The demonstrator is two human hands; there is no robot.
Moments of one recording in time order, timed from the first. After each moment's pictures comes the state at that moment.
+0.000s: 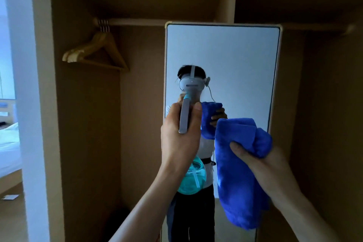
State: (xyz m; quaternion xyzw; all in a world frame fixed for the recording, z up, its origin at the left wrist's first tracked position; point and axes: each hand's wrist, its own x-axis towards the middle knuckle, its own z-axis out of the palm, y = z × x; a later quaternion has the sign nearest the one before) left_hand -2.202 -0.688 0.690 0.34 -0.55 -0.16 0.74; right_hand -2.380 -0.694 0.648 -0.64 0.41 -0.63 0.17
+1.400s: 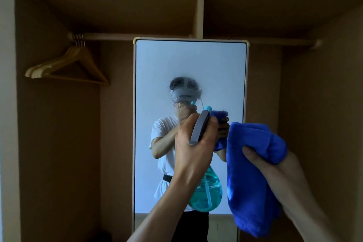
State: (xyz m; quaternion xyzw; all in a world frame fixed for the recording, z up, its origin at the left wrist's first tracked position) left_hand -2.300 -0.710 0.709 0.28 -0.61 -0.22 0.71; right_hand -2.462 -0.695 0.681 -0.55 0.46 -0.66 0.23
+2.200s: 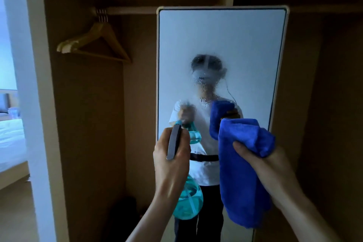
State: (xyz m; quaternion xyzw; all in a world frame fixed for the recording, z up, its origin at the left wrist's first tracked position) left_hand -2.231 -0.709 0.628 0.40 -0.48 -0.17 0.76; right_hand -2.415 -0.719 0.641 -0.60 0.44 -0.62 0.26
